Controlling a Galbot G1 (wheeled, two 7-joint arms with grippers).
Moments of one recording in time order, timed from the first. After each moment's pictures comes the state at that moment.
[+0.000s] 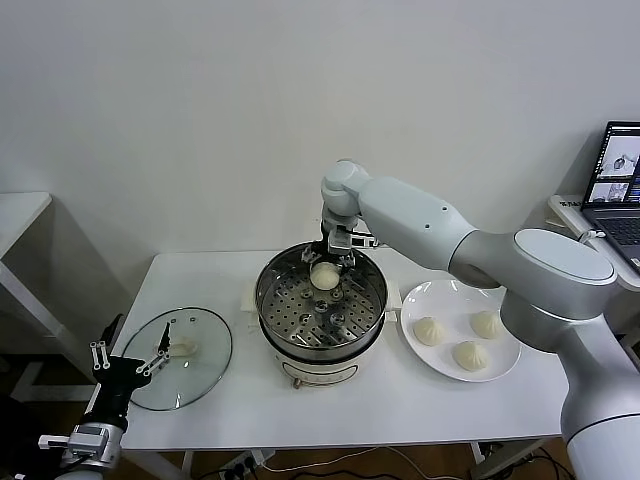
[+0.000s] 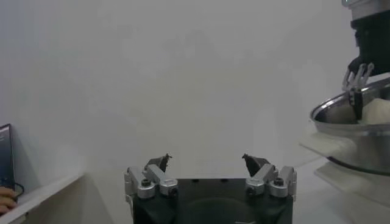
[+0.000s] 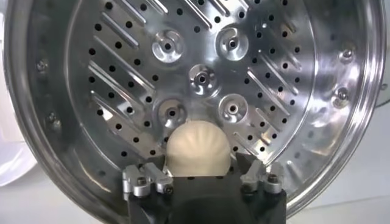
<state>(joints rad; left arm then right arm) 1.59 -1.42 -0.84 -2.06 0.08 -0.09 0.16 0.37 1.39 -1.02 0.83 -0.43 0.81 -1.08</state>
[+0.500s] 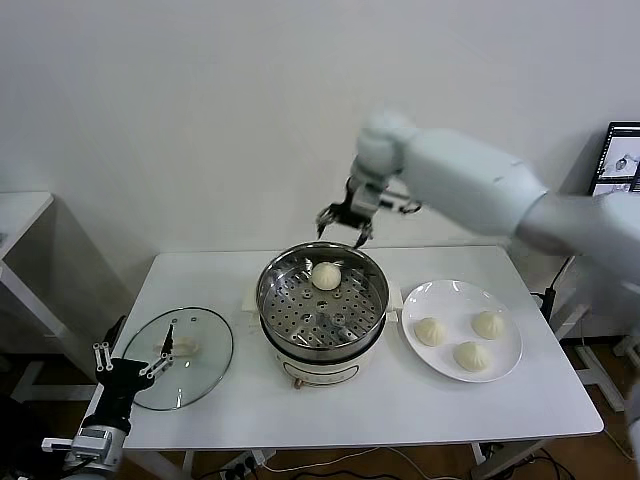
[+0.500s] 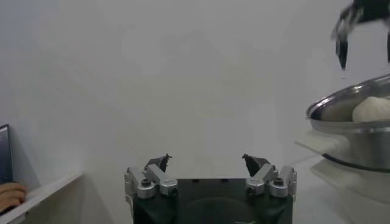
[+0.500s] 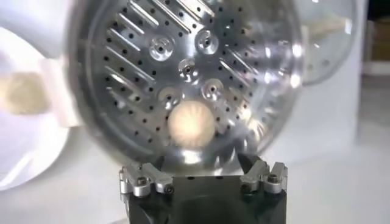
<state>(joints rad) 1.61 -1.43 -0.82 -2.09 0.11 -0.08 0.15 0.64 1.06 -1.12 1.10 0.01 0.57 -1.21</state>
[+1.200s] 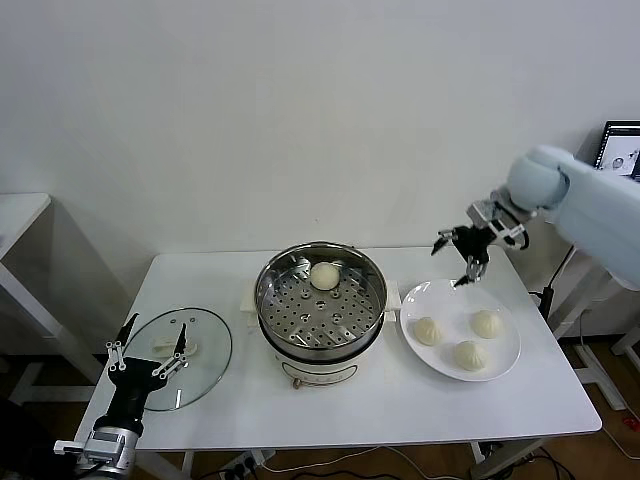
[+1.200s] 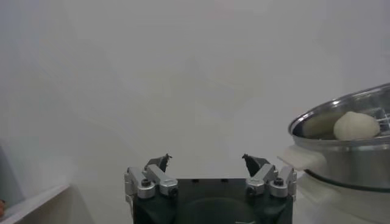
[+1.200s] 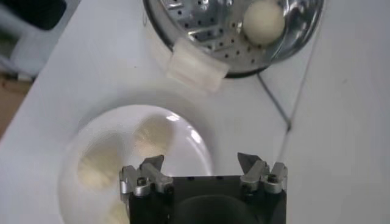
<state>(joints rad) 1.63 -1.44 -0.78 -2.12 0.13 -0.08 0.14 0.38 0.68 -1.05 1.20 0.15 0.02 -1.19</state>
